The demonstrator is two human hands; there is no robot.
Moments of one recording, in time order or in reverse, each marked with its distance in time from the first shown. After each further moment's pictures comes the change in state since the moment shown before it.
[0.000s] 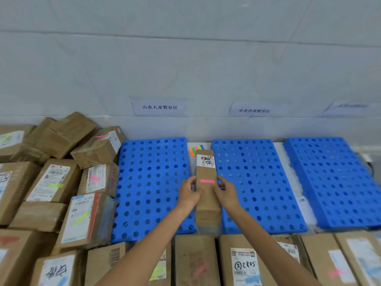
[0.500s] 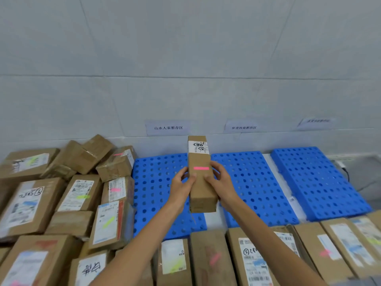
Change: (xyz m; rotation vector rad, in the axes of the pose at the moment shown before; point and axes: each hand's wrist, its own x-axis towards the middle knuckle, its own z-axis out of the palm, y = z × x) left_hand -0.083 0.056 -0.097 -0.464 0.042 0.153; right_hand -0.088 -0.100 0.009 0.458 -0.017 -0.175
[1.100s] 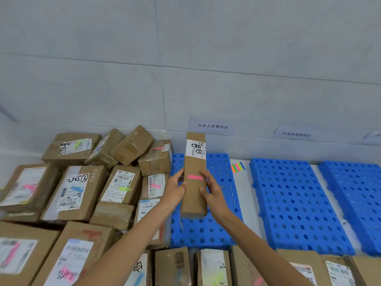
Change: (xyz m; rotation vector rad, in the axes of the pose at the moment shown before) left_hand 0.061 -0.008 -0.163 0.329 0.010 0.011; right_hand 0.023 0.055 0.158 -0.077 -0.238 -0.013
